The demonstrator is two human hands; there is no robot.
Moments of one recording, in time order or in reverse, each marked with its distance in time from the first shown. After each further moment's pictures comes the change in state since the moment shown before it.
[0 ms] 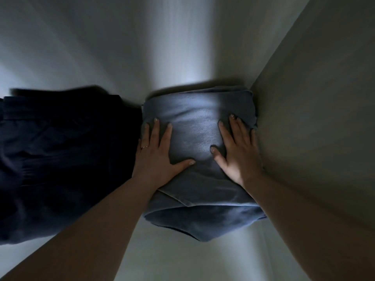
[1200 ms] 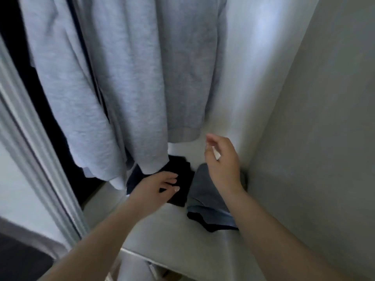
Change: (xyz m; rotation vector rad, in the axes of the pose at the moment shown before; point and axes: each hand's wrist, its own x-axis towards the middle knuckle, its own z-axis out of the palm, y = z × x) left_hand -0.402 0.080 -0.260 -0.704 0.415 -0.027; right_hand -0.263 -0.175 -0.355 1.061 0.560 -0.484
